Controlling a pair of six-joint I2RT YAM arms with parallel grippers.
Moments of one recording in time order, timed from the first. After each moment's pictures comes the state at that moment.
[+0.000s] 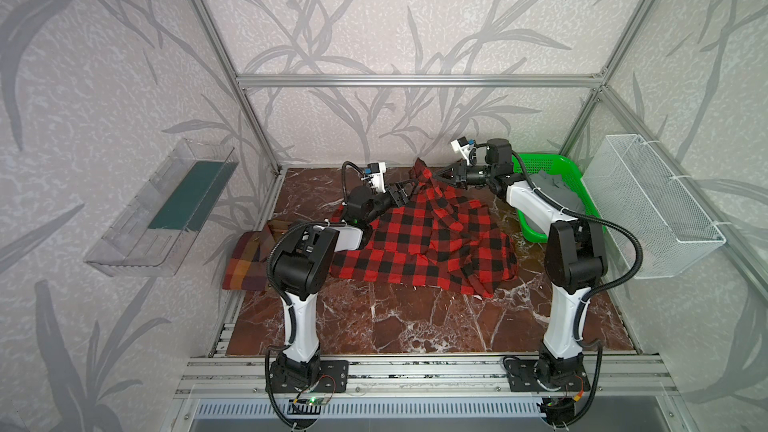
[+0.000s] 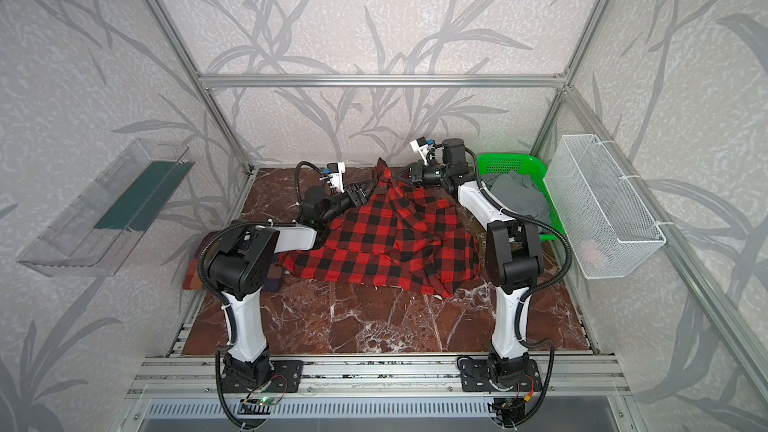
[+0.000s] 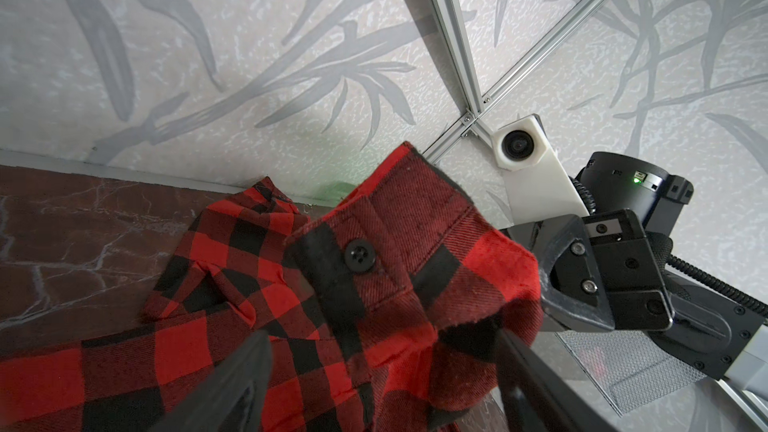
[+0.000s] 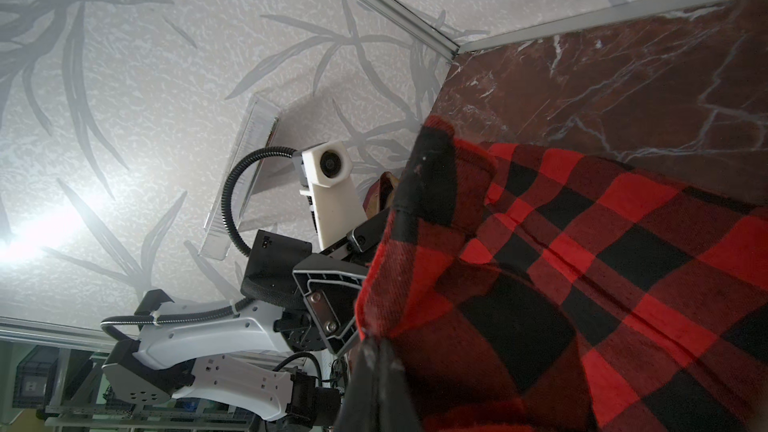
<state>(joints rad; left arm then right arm) -0.34 2.01 1.07 1.04 0.49 -0.84 0.23 2.02 1.65 0.00 -1.14 0.71</state>
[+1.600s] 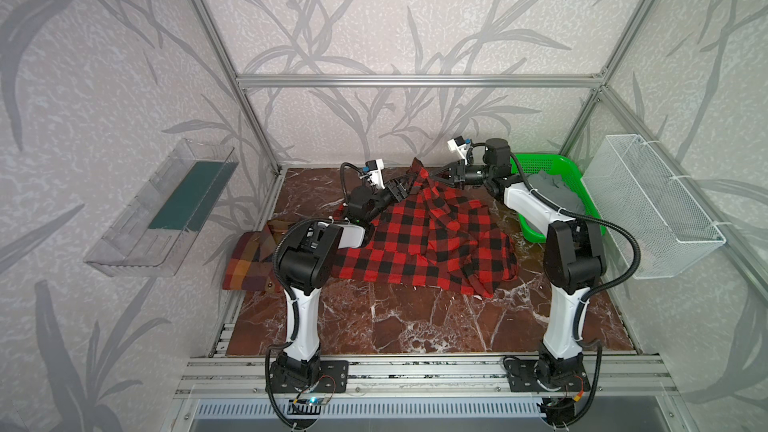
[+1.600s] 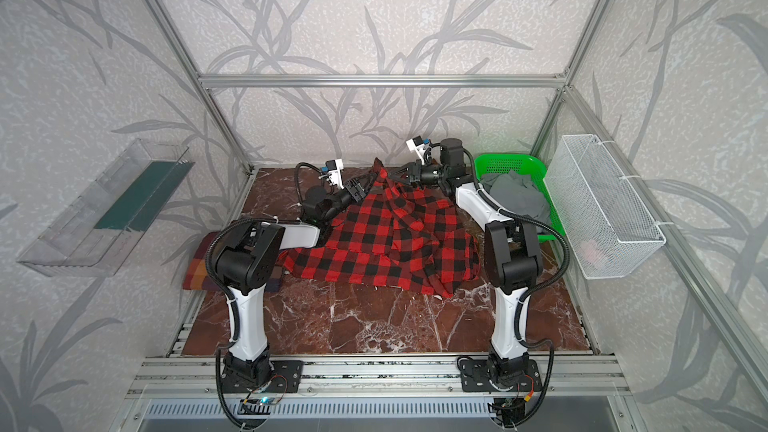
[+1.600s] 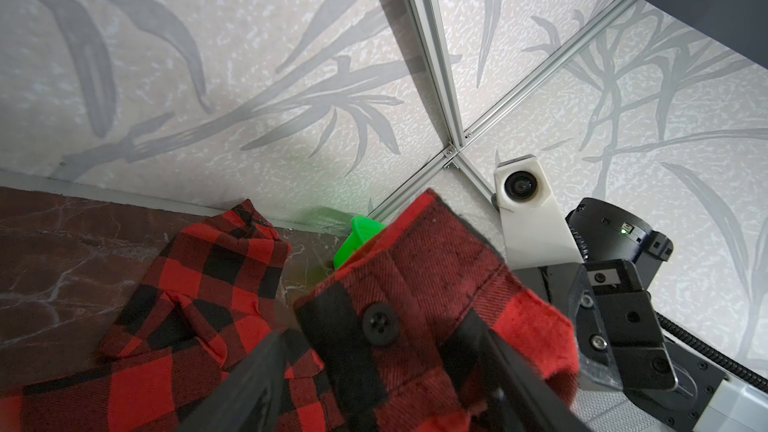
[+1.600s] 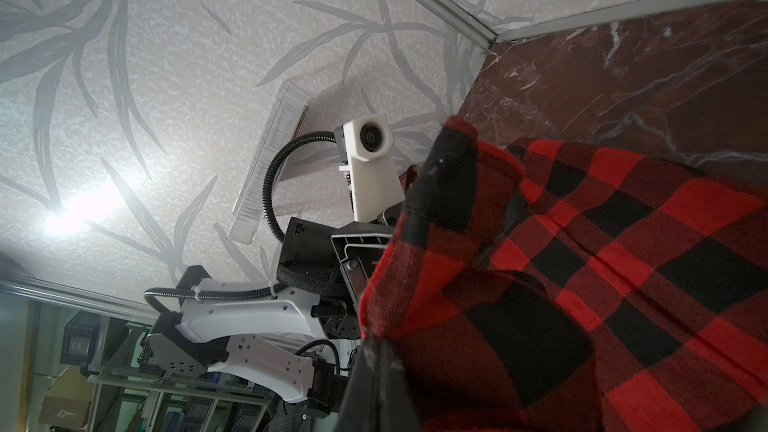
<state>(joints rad) -0.34 2.06 1.12 1.15 0.48 -0.96 0.25 2.02 1.63 0.11 -1.20 0.79</state>
